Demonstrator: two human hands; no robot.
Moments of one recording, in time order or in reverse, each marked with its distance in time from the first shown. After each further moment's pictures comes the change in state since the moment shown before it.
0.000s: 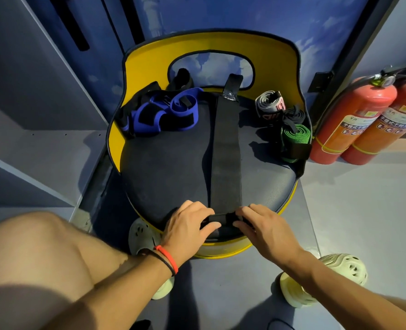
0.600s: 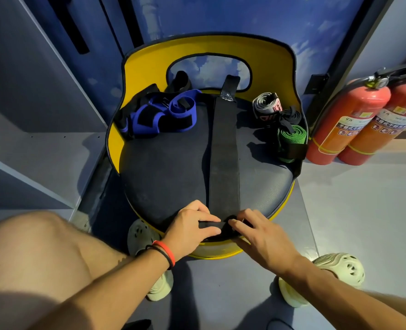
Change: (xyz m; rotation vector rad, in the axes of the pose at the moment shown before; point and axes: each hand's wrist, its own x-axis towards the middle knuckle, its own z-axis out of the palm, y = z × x) left_hand 0.003 0.003 -0.006 -0.366 -0.144 -0.181; right_hand -0.015 -0.003 0.006 -0.140 -0.124 -0.114
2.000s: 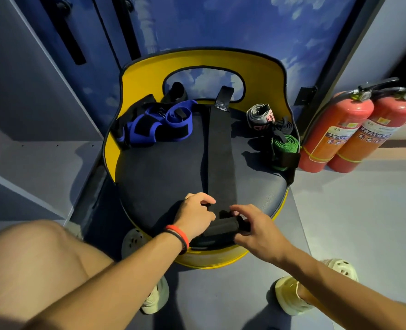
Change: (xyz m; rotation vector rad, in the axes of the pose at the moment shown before) left_hand 0.044 0.031 -0.004 -0.189 0.049 -0.316; right_hand 0.026 -0.004 -0.034 0.603 -0.110 0.426
